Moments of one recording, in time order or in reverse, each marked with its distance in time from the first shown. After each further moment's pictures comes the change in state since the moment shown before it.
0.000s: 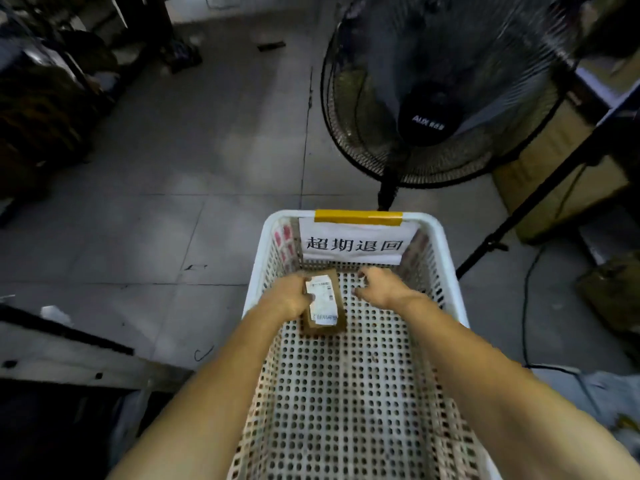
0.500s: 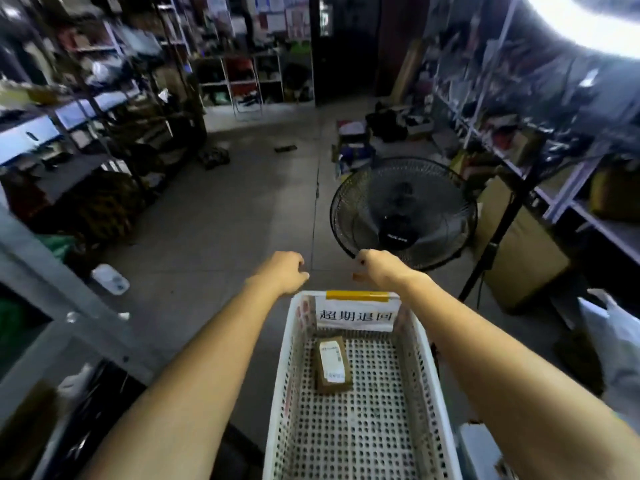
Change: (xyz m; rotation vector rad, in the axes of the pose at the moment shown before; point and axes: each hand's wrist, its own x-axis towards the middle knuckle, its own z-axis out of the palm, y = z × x) left_hand -0.159 0.110 -0.261 0.224 0.248 0.062; right_hand -0.175 -0.145 -0.229 -0.101 0.246 -0.135
